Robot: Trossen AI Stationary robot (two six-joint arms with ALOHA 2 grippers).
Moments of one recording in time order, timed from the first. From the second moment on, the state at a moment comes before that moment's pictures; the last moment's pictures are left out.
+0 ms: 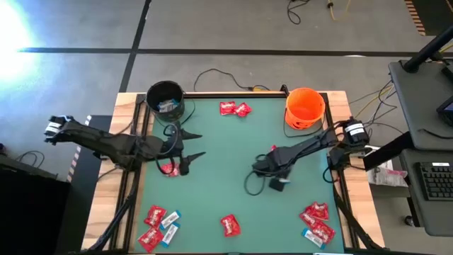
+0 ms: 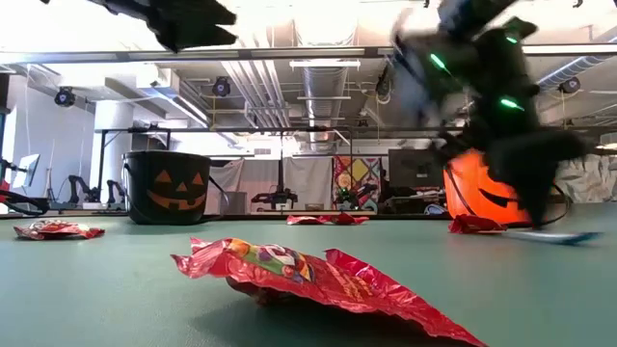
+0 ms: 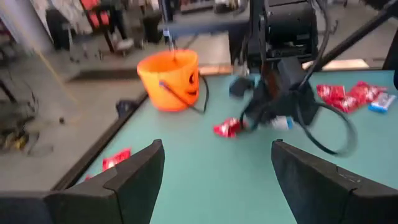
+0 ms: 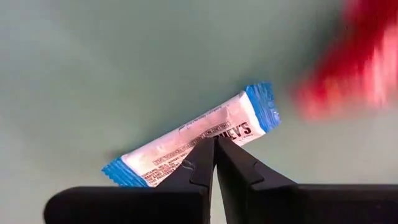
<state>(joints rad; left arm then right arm) -0.23 0.98 0.65 0.09 -0.49 0.01 0.17 1.82 1.05 -0.99 -0.01 0.60</state>
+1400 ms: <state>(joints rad) -0.06 1.96 1.10 0.06 0.34 0.50 0.36 1.68 1.06 -0.60 0.09 0.64</state>
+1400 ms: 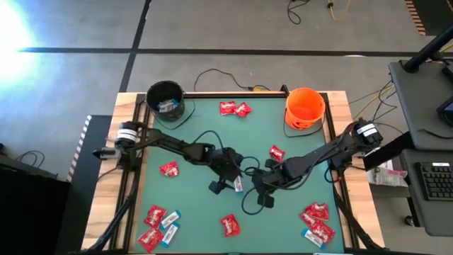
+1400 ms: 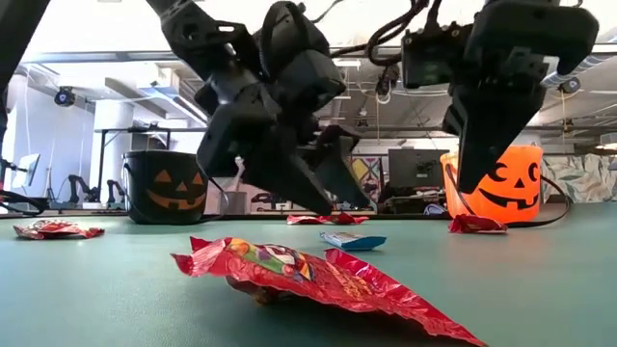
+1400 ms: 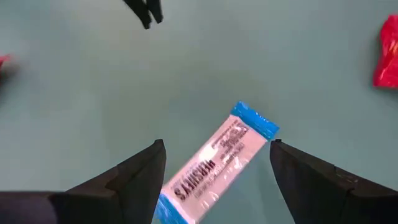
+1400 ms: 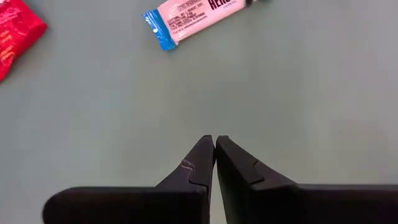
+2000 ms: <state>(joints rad) -0.05 2.15 1.26 0.04 0.37 0.56 0.34 1.67 1.06 -0.60 0.11 0.64</state>
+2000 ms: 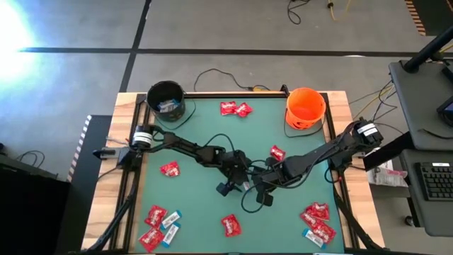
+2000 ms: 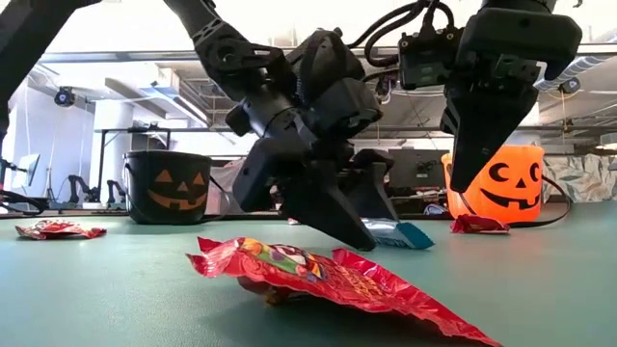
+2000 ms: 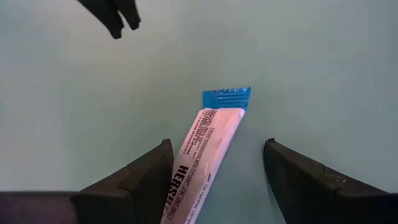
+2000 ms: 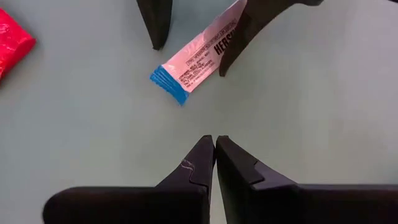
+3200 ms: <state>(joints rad) 0.04 1.70 1.02 -0.07 0.28 0.27 0.34 1.67 1.06 -0.60 0.07 0.58</state>
